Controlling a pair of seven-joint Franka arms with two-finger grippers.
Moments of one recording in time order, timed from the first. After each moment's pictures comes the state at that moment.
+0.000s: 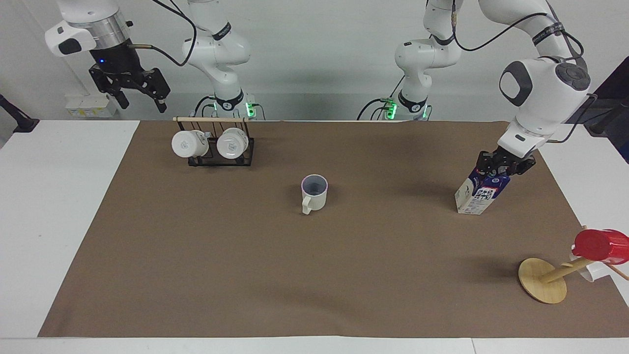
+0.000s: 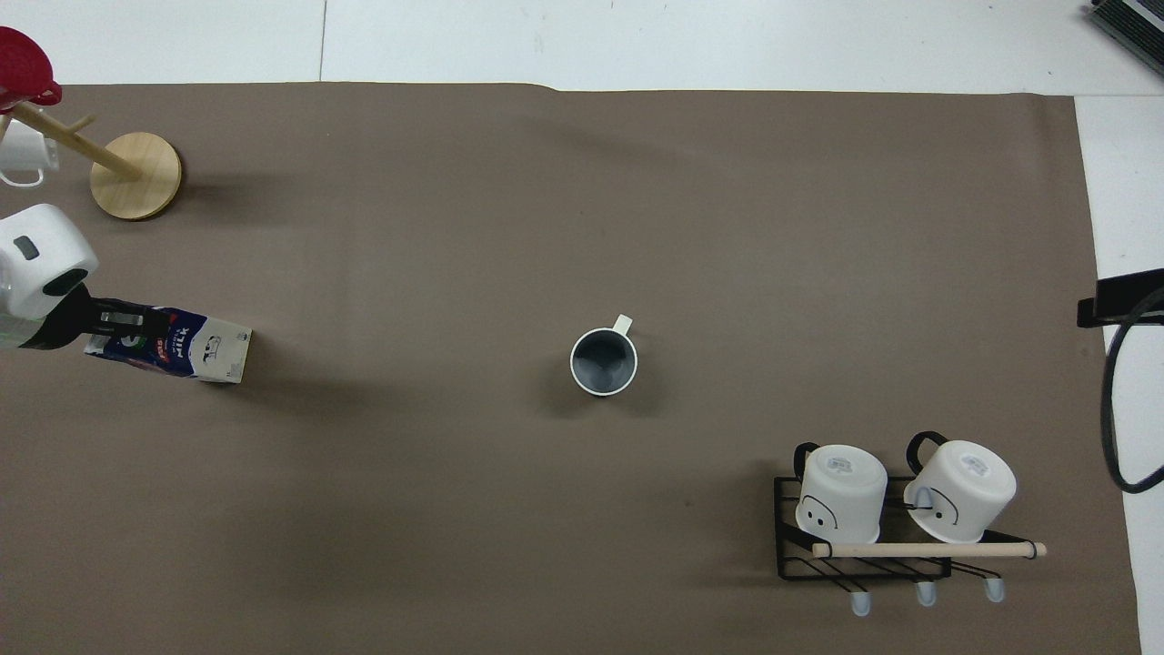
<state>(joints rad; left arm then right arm) 0.06 -0.02 0.00 -2.01 -0.01 2.05 0.23 0.08 -0.08 -0.14 -1.53 -0.01 1.48 0.11</state>
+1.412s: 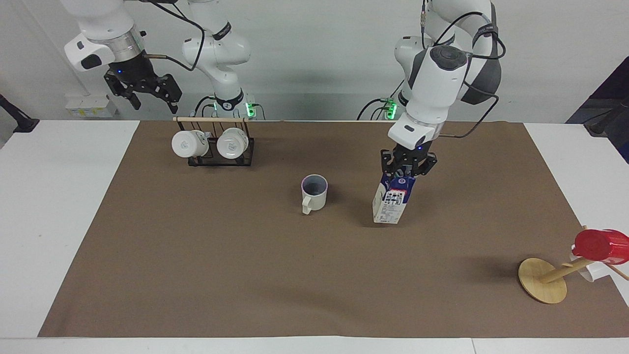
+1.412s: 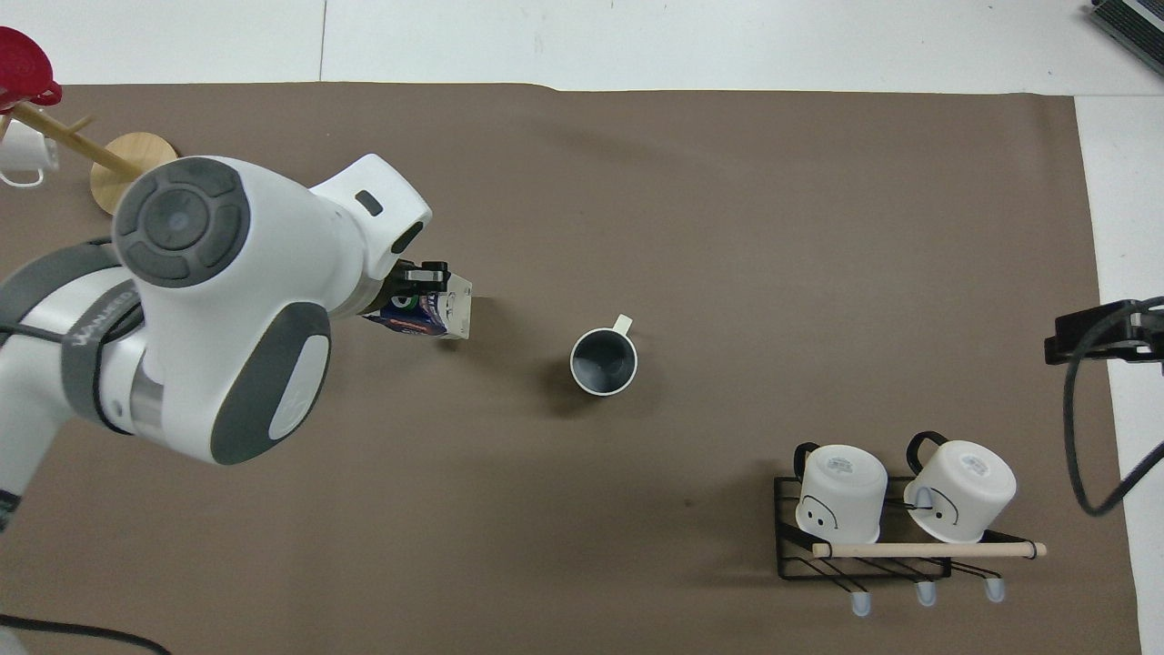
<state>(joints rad) -0.42 0.13 -0.02 -1.77 -0.01 2.05 -0.35 0.10 -0.09 -0.13 -1.57 -0.03 1.42 0.11</state>
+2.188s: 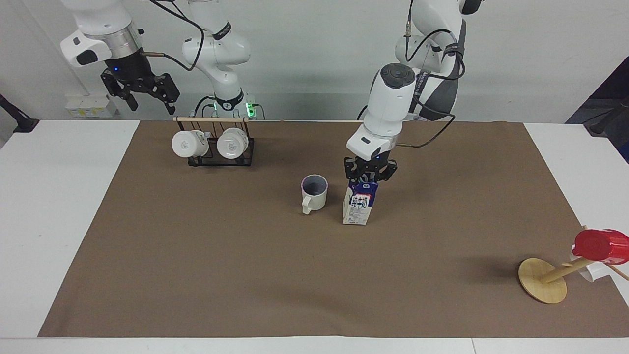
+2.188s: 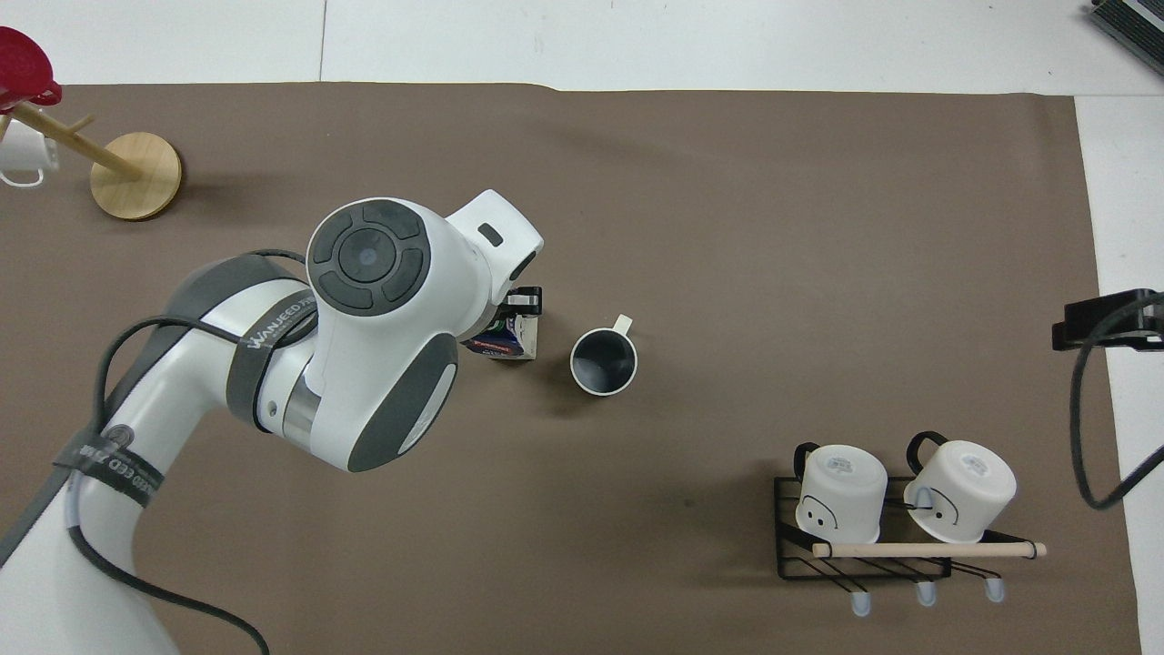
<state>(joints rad) -0.54 0.21 -0.02 -1.75 -0.01 2.09 -0.48 0.10 -0.10 -0.13 -1.57 -0.03 1.46 0.11</state>
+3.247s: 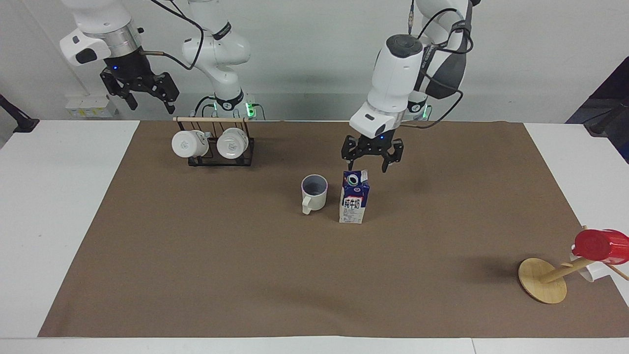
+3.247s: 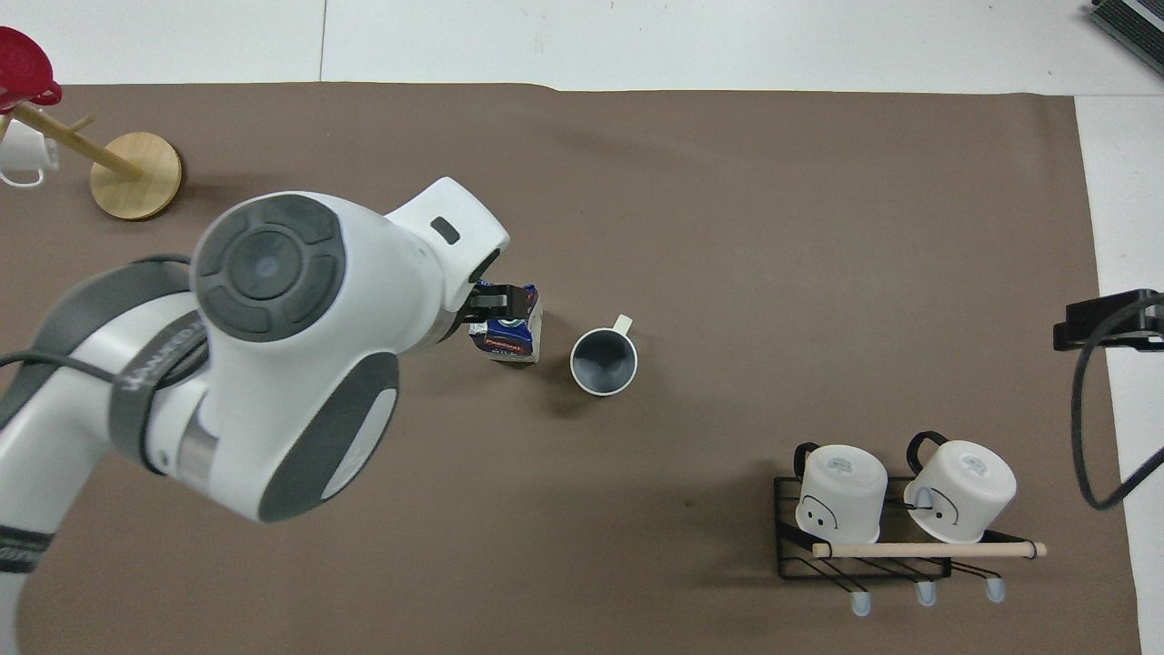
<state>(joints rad) -0.53 0.06 0.00 -1.73 -0.01 1.96 -0.46 0.10 -0.10 -0.13 -1.57 -0.03 1.46 0.11</state>
